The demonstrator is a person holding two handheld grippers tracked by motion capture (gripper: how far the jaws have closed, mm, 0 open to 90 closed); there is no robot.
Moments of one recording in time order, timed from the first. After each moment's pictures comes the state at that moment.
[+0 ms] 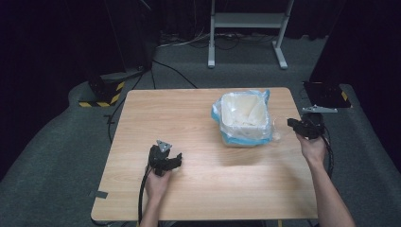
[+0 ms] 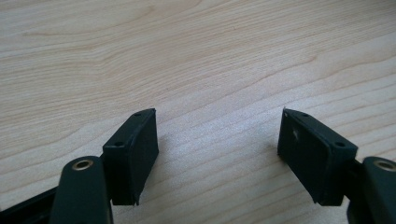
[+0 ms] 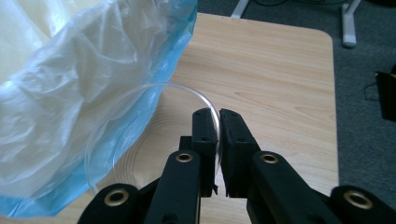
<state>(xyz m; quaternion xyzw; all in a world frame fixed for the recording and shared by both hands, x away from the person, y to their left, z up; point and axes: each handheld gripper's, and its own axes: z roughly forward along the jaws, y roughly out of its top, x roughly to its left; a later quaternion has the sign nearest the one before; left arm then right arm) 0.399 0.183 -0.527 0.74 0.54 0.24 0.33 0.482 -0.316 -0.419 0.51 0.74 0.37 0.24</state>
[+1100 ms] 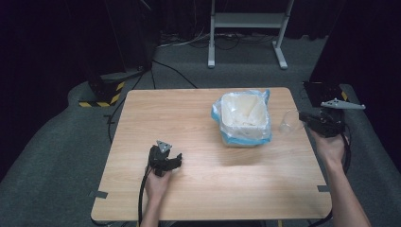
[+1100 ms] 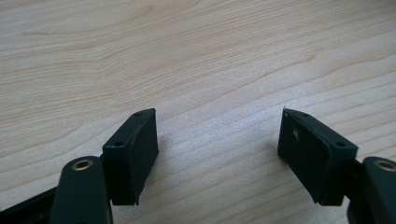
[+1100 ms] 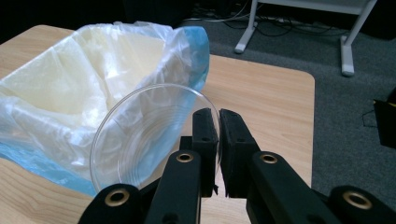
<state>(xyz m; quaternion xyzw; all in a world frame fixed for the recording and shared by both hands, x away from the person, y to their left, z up) 0.398 0.183 -0.527 0.74 0.54 0.24 0.33 0.447 -0.329 -0.354 0.48 0.73 0.42 0.25</state>
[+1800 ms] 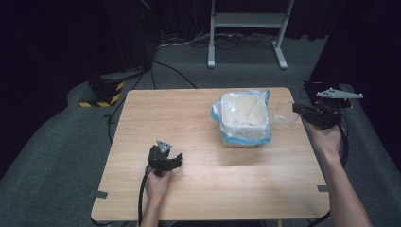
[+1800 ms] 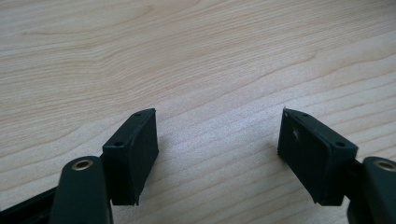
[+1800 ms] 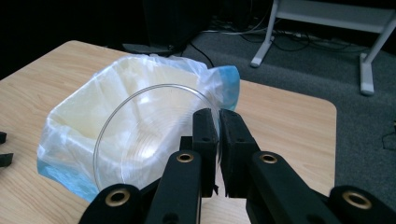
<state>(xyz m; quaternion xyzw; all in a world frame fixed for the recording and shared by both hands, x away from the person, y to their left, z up) 0.398 0.183 -0.527 0.74 0.54 0.24 0.33 0.451 -0.304 -0.322 0.45 0.74 0.44 0.24</state>
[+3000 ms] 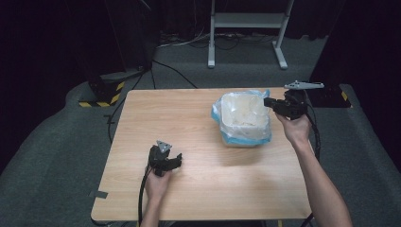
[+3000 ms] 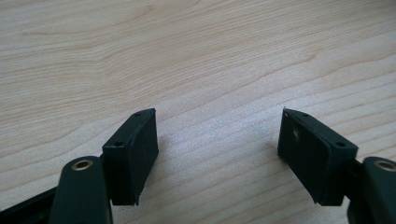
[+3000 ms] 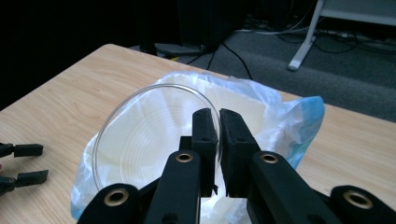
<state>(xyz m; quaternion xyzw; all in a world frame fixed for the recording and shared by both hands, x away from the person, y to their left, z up) 0.398 0.183 -0.527 0.74 0.54 0.24 0.33 0.493 -0.238 -0.338 0.43 0.75 0.46 0.19</state>
